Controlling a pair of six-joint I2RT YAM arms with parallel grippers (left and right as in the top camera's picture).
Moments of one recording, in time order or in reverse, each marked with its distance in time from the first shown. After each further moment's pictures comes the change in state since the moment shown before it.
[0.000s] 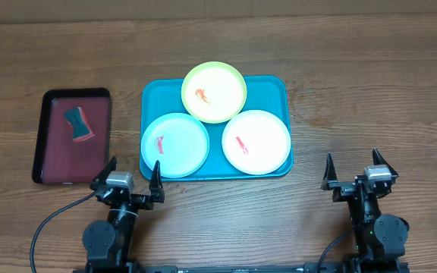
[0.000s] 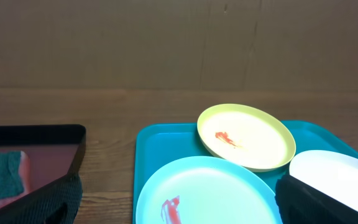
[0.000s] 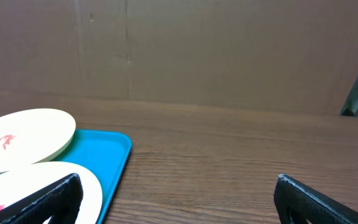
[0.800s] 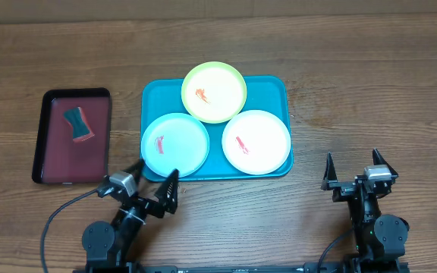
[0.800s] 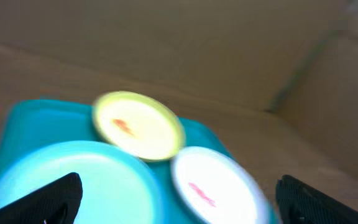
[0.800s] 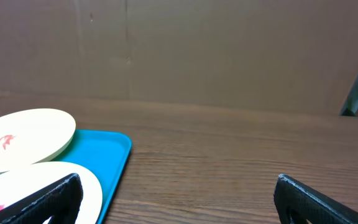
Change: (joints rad) left arm 0.000 0.002 -0.001 0.034 0.327 -0.367; right arm 0.000 0.000 0.000 0.000 0.000 0.000
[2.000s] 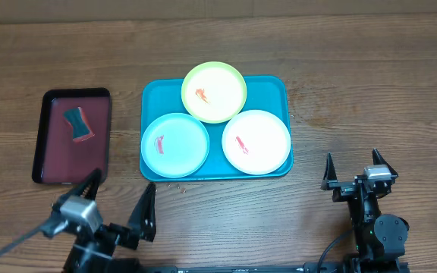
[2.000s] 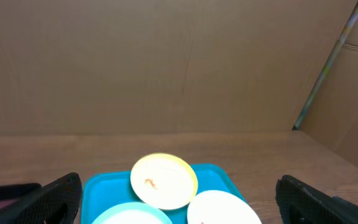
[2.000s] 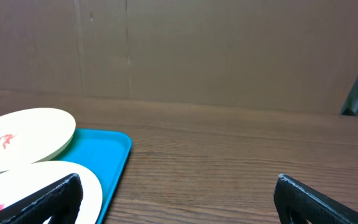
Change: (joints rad) left arm 0.000 0.171 0.813 -0.620 -0.138 0.223; right arm 0.000 0.003 0.000 0.000 0.000 0.000
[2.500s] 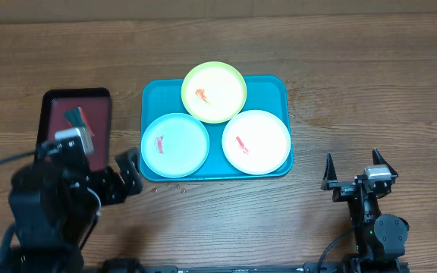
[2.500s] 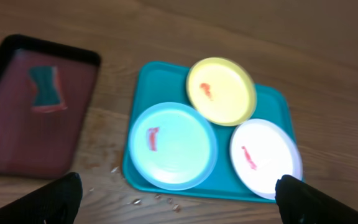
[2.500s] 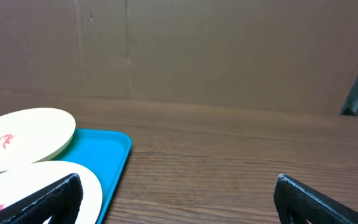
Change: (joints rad) left arm 0.000 0.558 0.392 -0.470 -0.228 -0.063; right arm 0.000 0.000 0.000 0.000 0.000 0.000
